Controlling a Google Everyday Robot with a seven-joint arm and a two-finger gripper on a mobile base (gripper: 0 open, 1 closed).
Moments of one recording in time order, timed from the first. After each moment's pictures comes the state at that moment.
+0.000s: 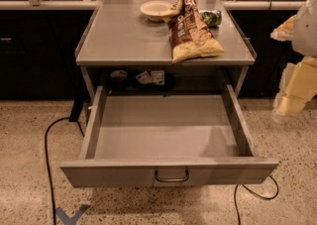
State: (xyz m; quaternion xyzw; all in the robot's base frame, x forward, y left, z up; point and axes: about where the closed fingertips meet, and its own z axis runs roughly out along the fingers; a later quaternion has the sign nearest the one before) arm 0.438 -0.217 0.976 -0.60 0.78 -0.03 0.16
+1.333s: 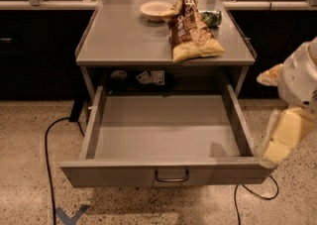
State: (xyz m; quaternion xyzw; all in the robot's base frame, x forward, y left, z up) arm 0.397 -0.198 0.912 -0.60 0.79 0.05 0.15
